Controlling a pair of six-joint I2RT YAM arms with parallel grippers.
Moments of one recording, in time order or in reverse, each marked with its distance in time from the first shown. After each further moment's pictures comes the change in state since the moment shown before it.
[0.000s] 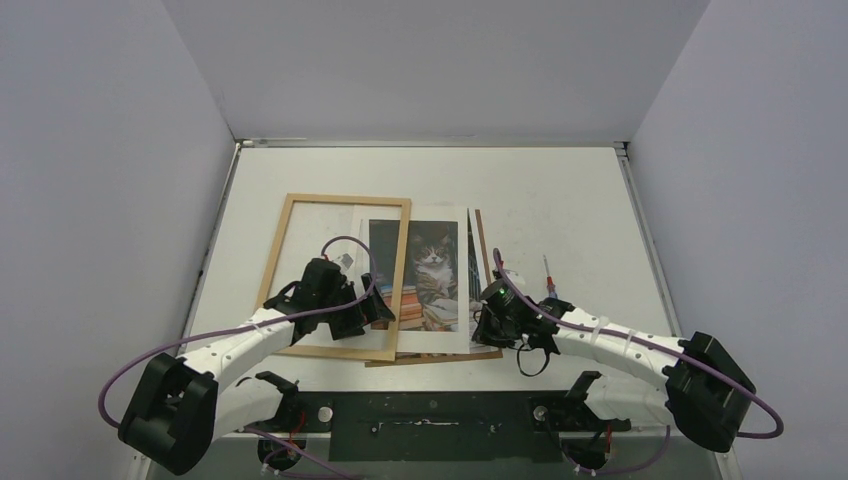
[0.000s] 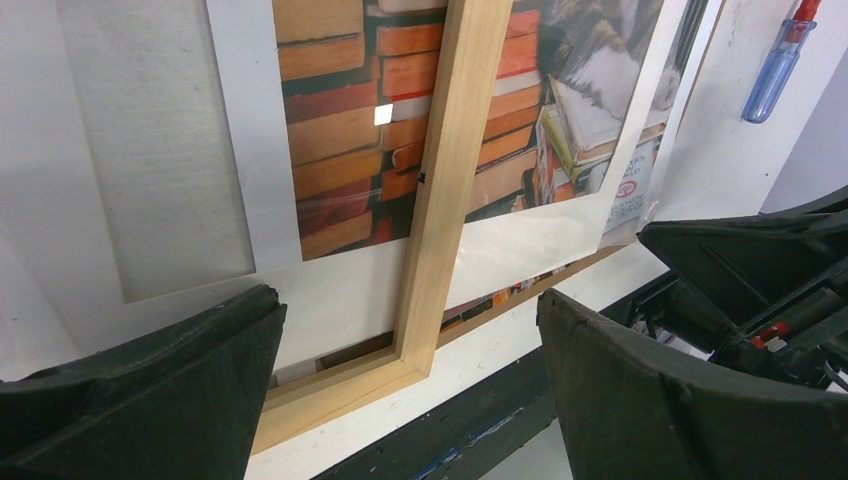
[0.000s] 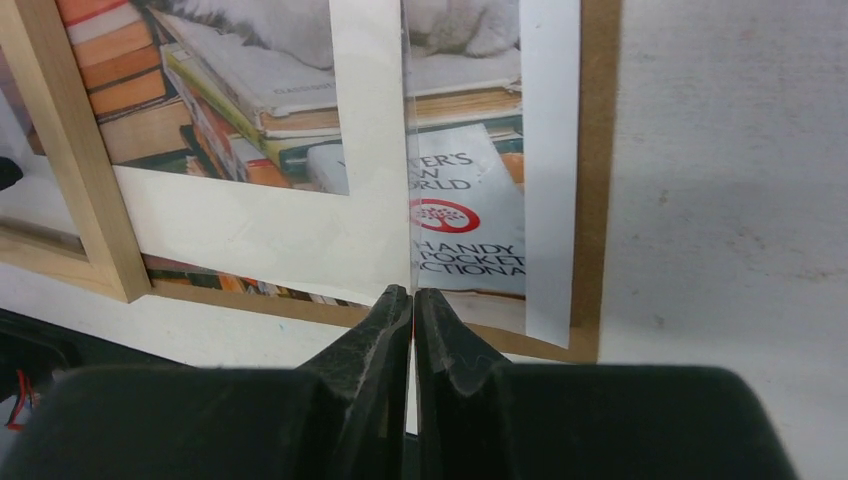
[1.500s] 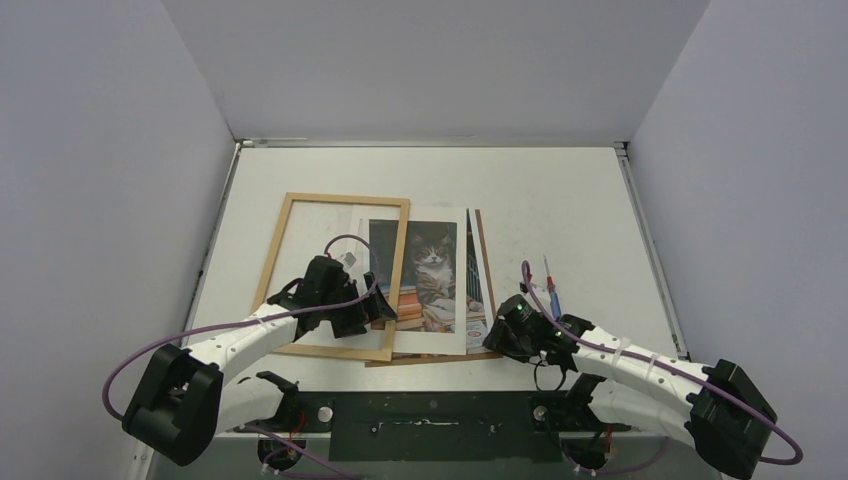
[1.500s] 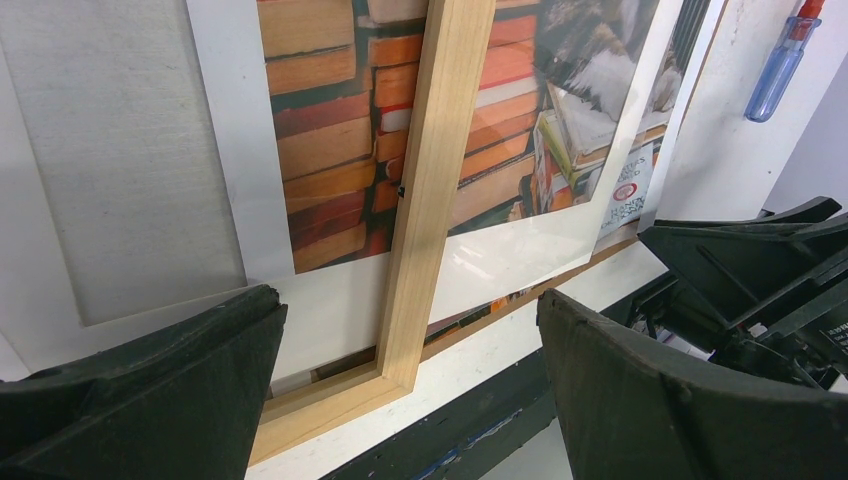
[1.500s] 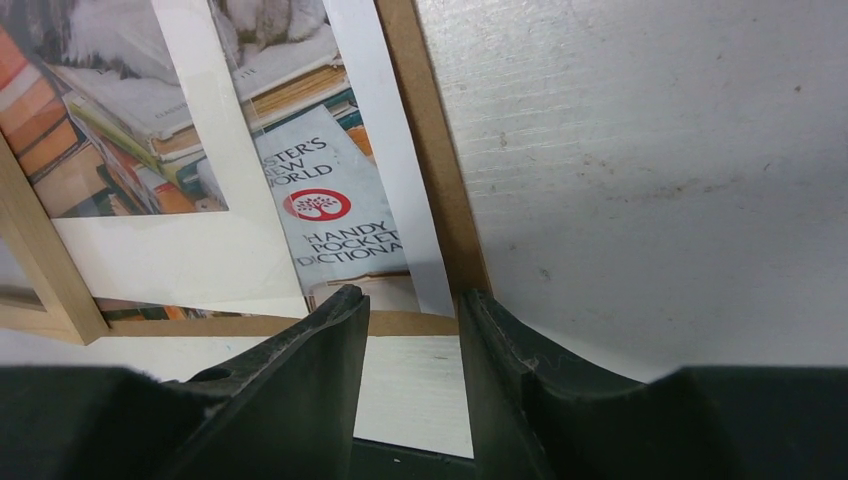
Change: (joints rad) left arm -0.004 0.042 0.017 0.015 0.005 0.008; right arm -0.017 -0.174 -0.144 -0.043 0.068 0.158
